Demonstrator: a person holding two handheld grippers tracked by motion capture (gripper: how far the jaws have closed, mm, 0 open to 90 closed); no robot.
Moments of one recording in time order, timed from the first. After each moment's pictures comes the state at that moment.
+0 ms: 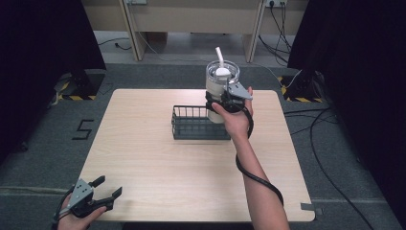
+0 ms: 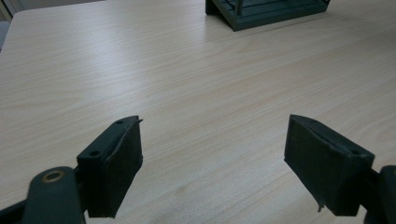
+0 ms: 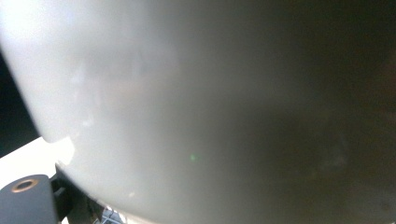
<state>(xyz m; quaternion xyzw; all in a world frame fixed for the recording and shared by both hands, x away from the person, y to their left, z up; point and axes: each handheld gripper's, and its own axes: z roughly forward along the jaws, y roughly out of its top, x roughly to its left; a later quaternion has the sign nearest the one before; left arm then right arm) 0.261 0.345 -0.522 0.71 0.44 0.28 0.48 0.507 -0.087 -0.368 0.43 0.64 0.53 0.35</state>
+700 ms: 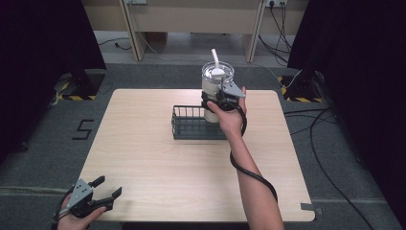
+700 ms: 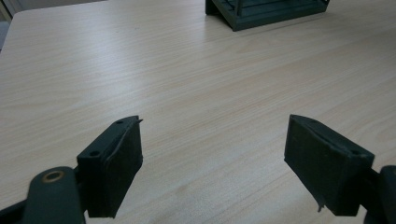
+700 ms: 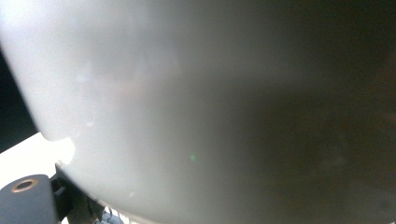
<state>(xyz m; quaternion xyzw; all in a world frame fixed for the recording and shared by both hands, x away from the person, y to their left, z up) 0.261 0.346 -0.522 0.71 0.44 0.28 0.48 0.526 -0.074 -0.382 0.44 0.64 0.52 0.34</state>
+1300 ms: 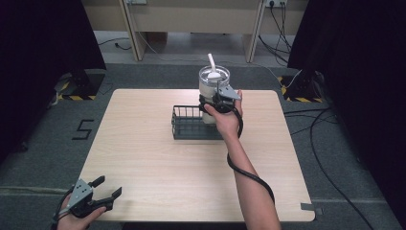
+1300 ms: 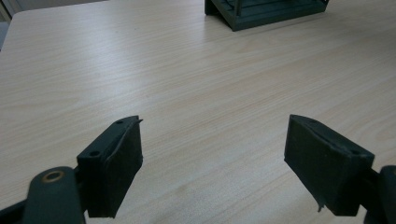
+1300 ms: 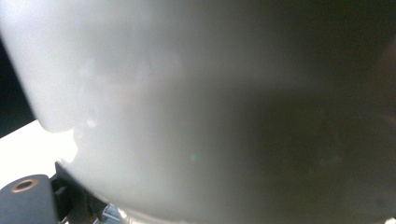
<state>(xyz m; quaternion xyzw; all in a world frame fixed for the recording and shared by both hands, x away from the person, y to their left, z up) 0.261 0.346 -0.522 0.71 0.44 0.28 0.48 0.530 -0.065 -0.399 0.45 0.65 0.51 0.34</state>
